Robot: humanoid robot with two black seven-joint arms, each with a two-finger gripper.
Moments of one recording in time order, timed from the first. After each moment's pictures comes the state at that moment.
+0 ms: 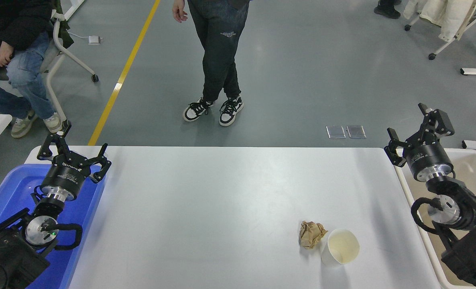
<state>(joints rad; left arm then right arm) -0.54 0.41 -0.75 -0.43 -0.19 -0.70 -0.47 0.50 -0.31 1.23 0.74 -0.48 0.15 0.35</state>
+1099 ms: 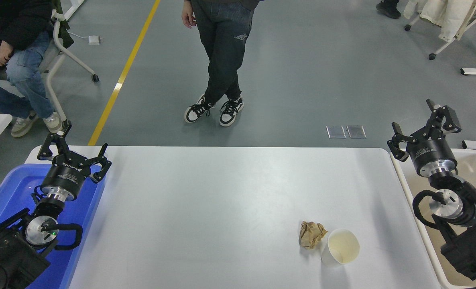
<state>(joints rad) -0.54 0.41 -0.75 -0.43 -0.19 -0.70 -0.47 0.52 -0.33 1.22 0.72 -0.32 0.15 0.34</state>
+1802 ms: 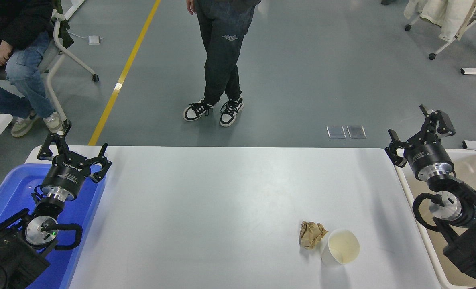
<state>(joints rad) -0.54 0.41 -0.75 -0.43 -0.19 -0.70 -0.47 0.56 -0.35 1.06 0.62 -0.31 0.14 0.35</state>
